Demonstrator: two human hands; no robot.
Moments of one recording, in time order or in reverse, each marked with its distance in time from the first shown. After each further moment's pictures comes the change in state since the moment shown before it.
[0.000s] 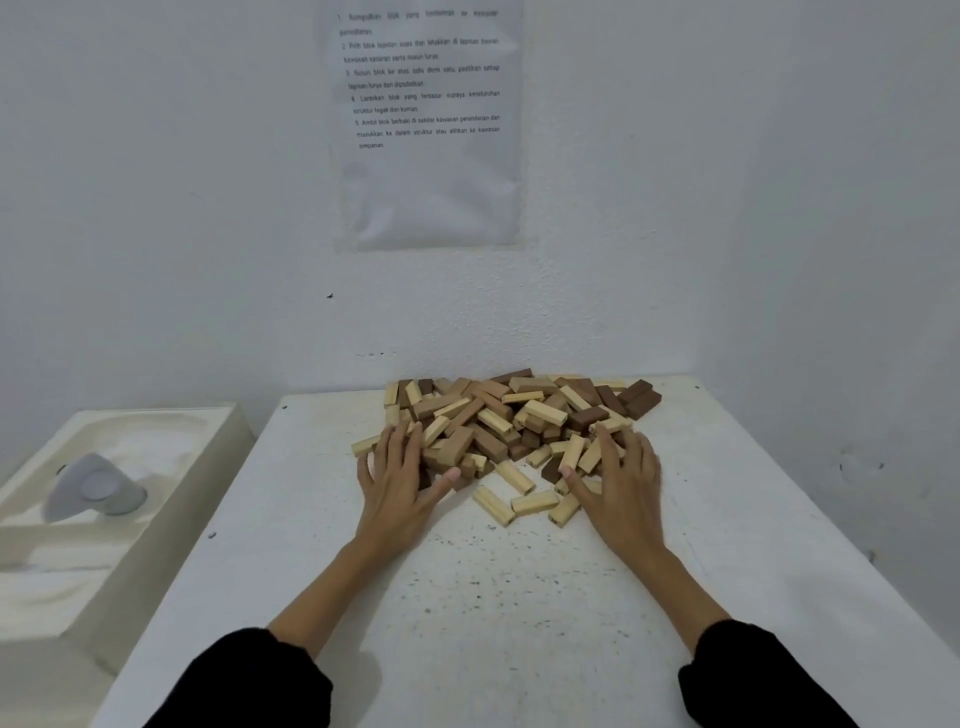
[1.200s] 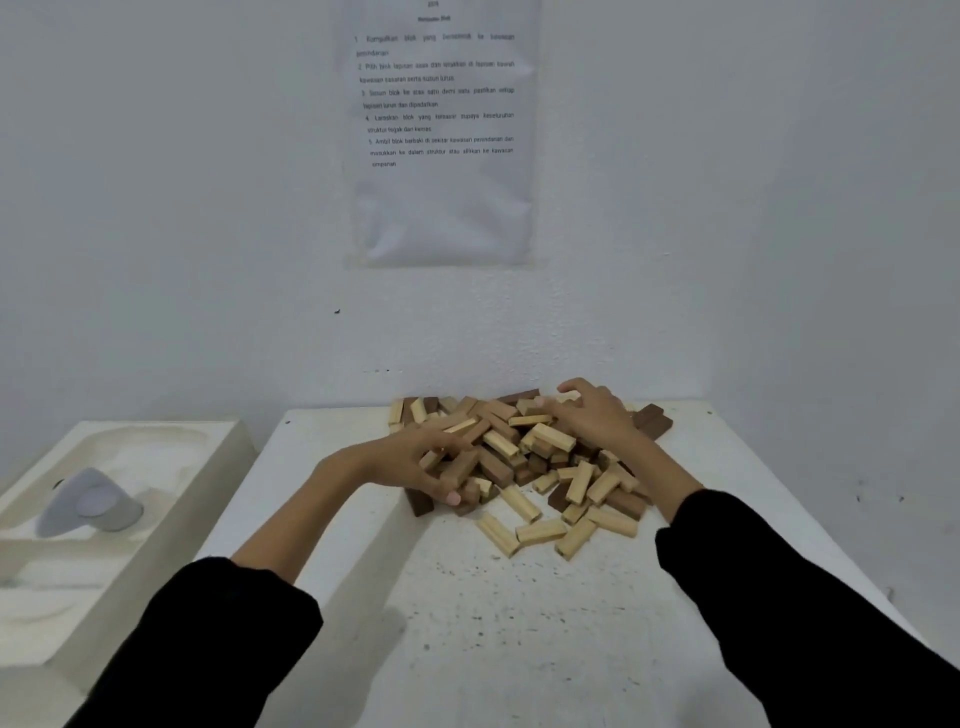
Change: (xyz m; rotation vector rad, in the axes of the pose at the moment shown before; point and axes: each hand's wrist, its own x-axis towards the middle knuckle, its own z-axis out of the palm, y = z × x) left_hand 0.082 0.015 -0.065 -0.010 -0.723 0.189; right_hand 0.119 -0.049 -0.026 0.222 -0.467 0.155
